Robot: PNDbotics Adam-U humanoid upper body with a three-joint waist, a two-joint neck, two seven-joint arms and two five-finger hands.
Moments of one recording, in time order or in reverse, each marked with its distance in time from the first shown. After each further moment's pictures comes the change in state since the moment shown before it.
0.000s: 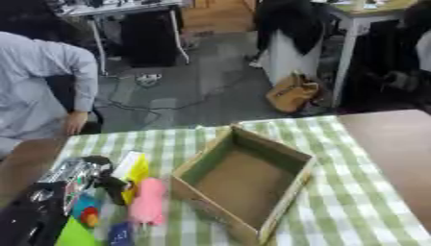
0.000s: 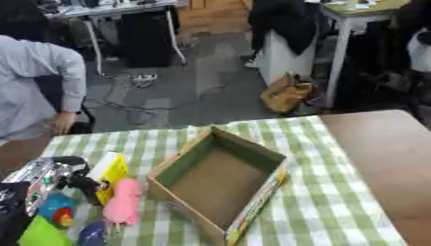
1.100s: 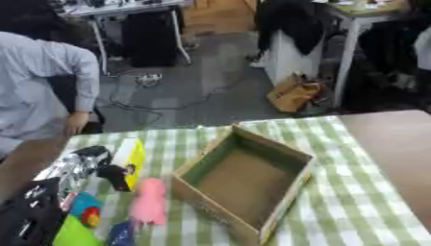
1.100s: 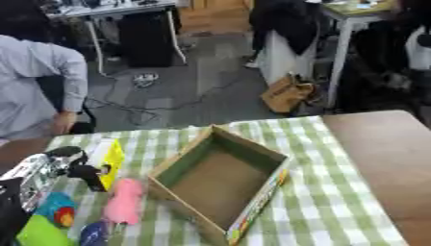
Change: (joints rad) left arm -0.018 0.030 0.003 -0.046 0.176 0.055 0.069; right arm 0.008 0.000 0.000 0.000 0.003 0.010 -0.010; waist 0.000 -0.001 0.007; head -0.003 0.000
